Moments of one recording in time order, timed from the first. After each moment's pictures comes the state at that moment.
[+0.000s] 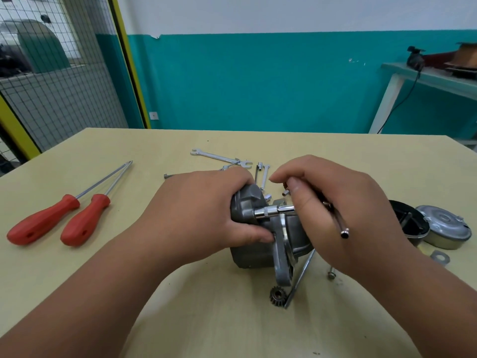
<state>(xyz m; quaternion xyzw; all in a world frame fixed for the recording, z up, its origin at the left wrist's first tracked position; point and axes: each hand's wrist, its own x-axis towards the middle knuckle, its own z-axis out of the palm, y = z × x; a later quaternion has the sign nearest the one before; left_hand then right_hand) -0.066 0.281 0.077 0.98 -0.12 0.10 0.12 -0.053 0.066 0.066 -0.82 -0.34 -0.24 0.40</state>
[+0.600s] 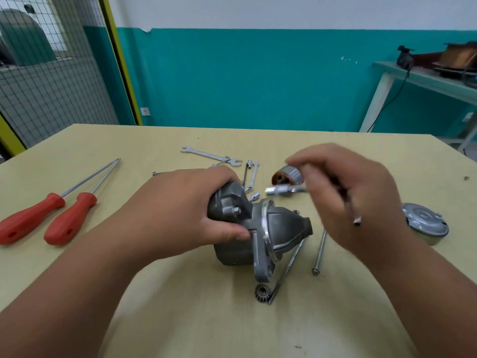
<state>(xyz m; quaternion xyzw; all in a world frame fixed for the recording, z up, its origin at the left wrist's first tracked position) -0.065 0.290 0.082 0.98 -0.13 0.05 0.16 -0.038 0.042 0.070 -0.79 -0.33 -0.29 0.43</state>
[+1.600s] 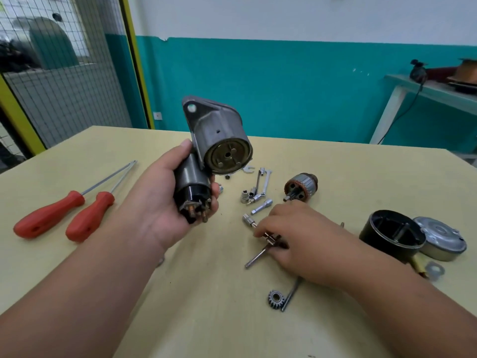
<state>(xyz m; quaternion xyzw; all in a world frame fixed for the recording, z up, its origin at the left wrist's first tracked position) -0.049 0.304 0.075 0.43 0.18 0.00 0.89 -0.017 0.073 0.028 -0.93 -0.37 0.01 0.07</state>
